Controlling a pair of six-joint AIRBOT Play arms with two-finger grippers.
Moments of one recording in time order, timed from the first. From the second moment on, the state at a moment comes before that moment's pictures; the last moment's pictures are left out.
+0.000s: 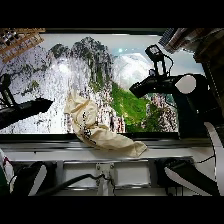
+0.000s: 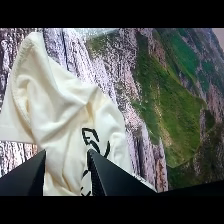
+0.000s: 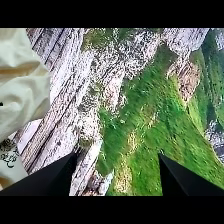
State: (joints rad) left arm 0.20 -0.67 0.67 0.91 -1.01 -1.29; right arm 0.26 -1.08 1.14 -1.15 1.02 1.18
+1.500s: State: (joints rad) left arm 0.20 -0.68 0.67 0.91 -1.01 -1.29; right arm 0.26 -1.08 1.14 -1.15 1.02 1.18
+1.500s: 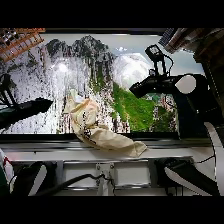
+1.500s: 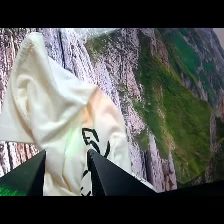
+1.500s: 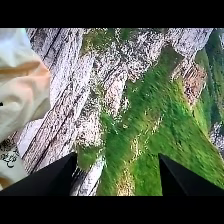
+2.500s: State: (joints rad) left arm 0.19 -0.70 0.67 0.82 -0.81 -1.29; right arm 0.26 -1.08 1.14 -1.12 0.70 1.18
